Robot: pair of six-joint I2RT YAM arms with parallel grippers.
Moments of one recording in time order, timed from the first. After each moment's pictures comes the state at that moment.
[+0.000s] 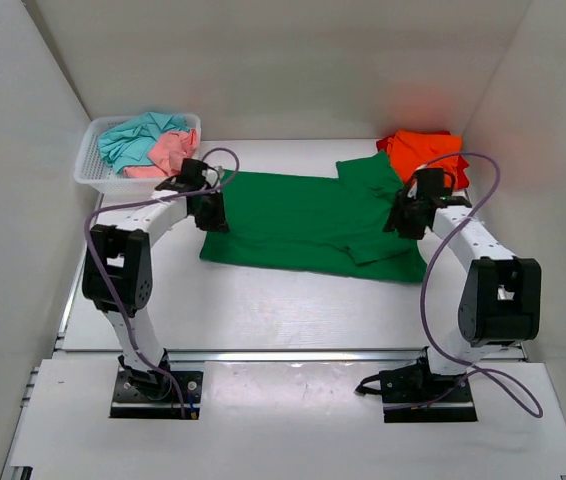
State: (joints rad) left arm -0.19 1.82 1.31 -0.53 0.24 -0.24; right arm 0.00 1.57 1.12 -0.52 -0.11 0.30
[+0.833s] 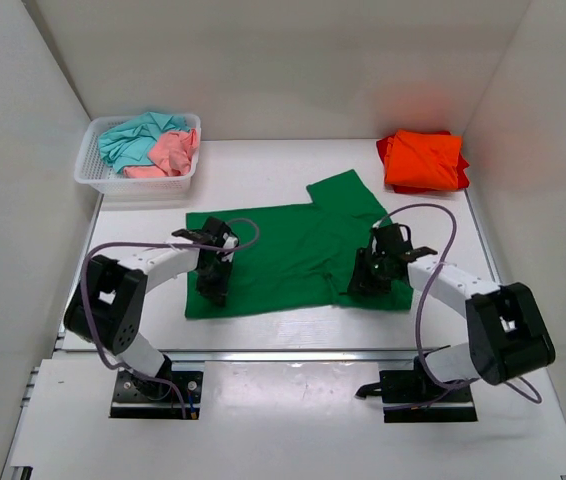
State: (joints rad) left arm -0.43 1.61 0.89 -0.67 0.12 -0.23; right arm 0.29 1.41 0.69 -0.38 -0.20 0.43
